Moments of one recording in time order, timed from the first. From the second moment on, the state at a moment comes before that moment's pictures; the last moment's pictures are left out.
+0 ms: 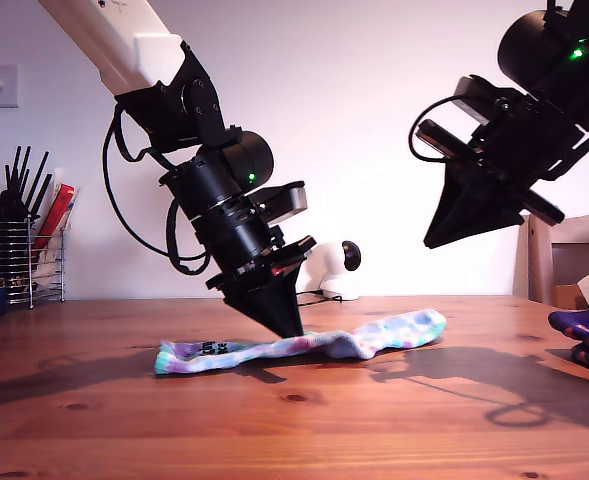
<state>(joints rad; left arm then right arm) -0.53 2.22 1.67 -0.62 0.36 0.24 0.21 1.65 1.08 -0.27 -0.46 0.13</state>
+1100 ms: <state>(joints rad) -0.61 2.23 1.72 -1.15 0.24 0.50 0.22 1.65 1.08 -0.52 -0.46 -0.08</state>
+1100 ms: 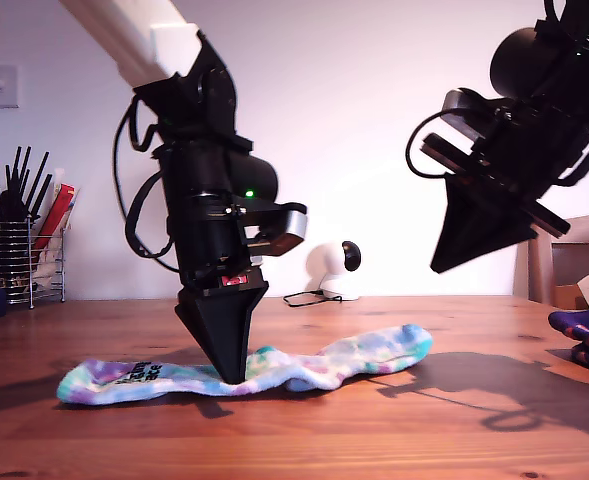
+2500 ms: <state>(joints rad) -0.77 2.23 1.72 -1.18 0.09 0.57 0.22 1.81 1.08 -0.56 -0.40 -0.10</state>
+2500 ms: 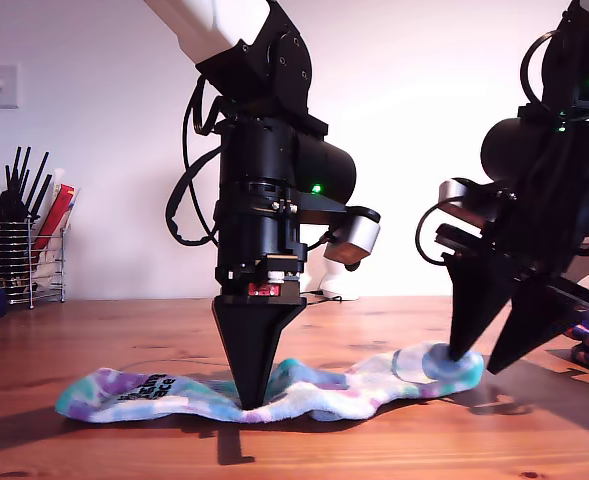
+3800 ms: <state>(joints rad) -0.73 2.18 1.68 -1.01 0.27 0.53 0.24 1.84 1.08 -0.49 -0.41 -0.10</state>
